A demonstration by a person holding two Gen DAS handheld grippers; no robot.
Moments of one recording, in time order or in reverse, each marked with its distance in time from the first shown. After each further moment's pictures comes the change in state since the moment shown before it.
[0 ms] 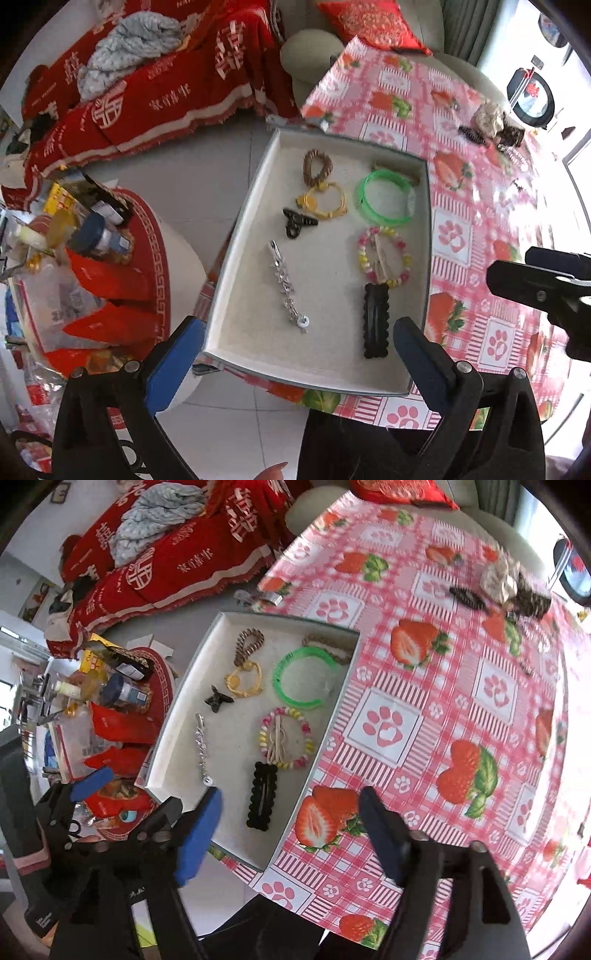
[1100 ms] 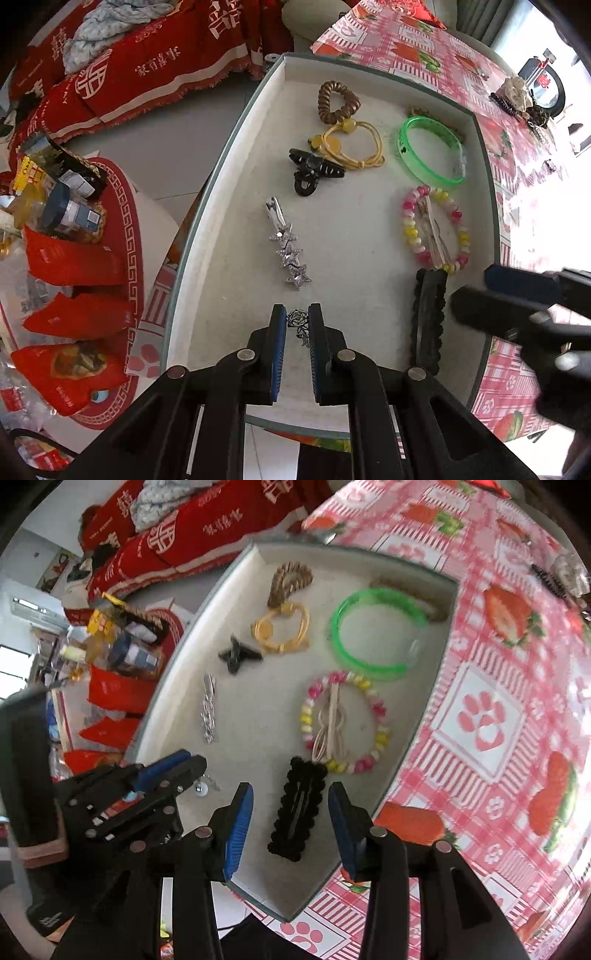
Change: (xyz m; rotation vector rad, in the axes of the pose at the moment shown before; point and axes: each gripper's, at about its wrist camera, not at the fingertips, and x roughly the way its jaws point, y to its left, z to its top) left arm 0.103 0.013 -0.009 -0.015 0.118 -0.042; right arm 0.104 0.027 -0.003 -0.070 0.092 0.099
